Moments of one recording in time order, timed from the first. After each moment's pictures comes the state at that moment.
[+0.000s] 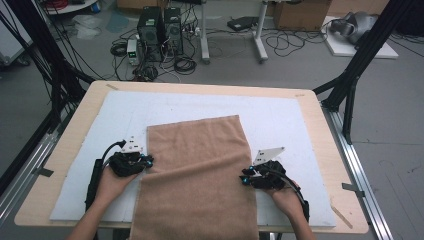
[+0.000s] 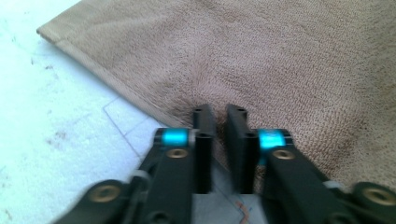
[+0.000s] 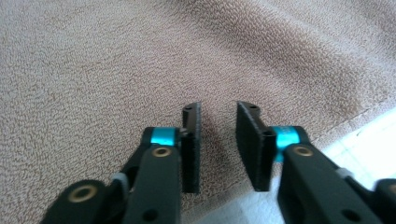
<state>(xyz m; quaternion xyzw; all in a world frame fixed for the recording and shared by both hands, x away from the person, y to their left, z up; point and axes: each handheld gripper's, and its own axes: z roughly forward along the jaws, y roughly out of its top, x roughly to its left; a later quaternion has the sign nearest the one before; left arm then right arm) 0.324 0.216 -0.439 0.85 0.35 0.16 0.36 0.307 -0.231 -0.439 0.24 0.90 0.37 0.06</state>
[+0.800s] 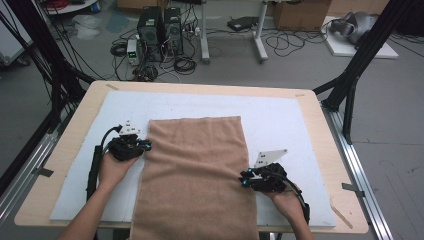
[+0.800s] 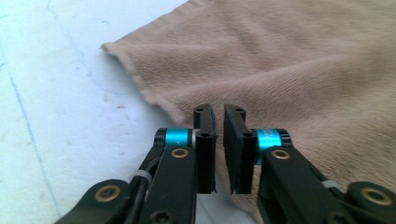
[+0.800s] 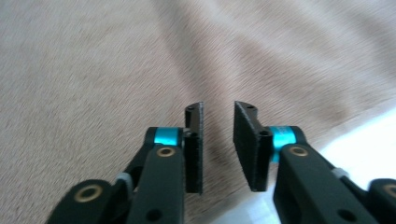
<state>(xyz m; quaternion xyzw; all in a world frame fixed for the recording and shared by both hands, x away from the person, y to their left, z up) 0.353 0.221 -0.418 0.82 0.39 0.19 0.38 0.297 -0.230 -0.427 0.23 0.89 0.40 0.06</state>
